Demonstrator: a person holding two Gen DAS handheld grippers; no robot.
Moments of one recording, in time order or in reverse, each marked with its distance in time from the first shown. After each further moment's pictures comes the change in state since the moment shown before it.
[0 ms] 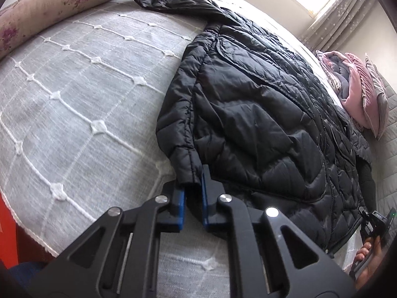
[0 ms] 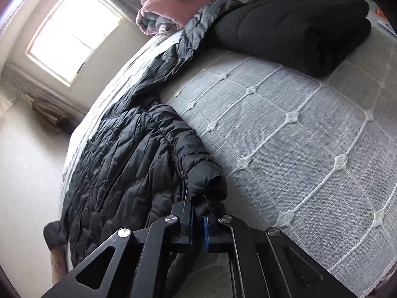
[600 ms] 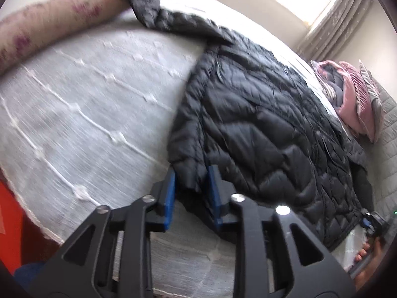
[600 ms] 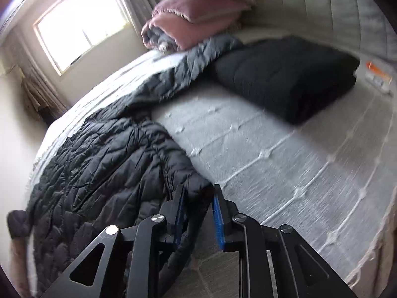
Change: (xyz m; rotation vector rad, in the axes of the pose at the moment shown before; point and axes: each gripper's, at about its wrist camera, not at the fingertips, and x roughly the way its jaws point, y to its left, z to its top) left arm -0.027 0.009 0.012 0.010 -0.120 -0.003; right arm -0.033 0.038 -0.013 -0.197 -0.194 -0.217
